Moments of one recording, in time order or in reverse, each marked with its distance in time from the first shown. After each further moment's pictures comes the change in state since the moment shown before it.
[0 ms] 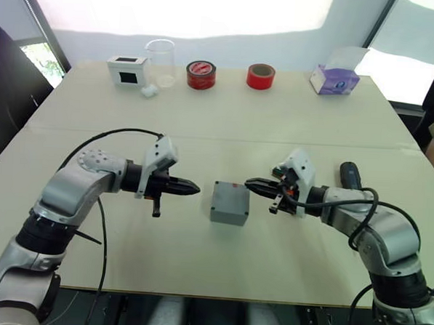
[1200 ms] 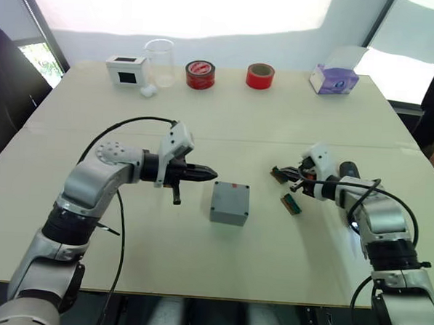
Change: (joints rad) left arm -0.081 -0.140 0.001 0.031 0.041 -0.020 0.068; right arm -0.143 -0.013 -0.037 0.581 -0.264 -0.285 0.047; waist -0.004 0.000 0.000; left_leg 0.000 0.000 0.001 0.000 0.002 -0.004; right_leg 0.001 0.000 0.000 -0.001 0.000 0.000
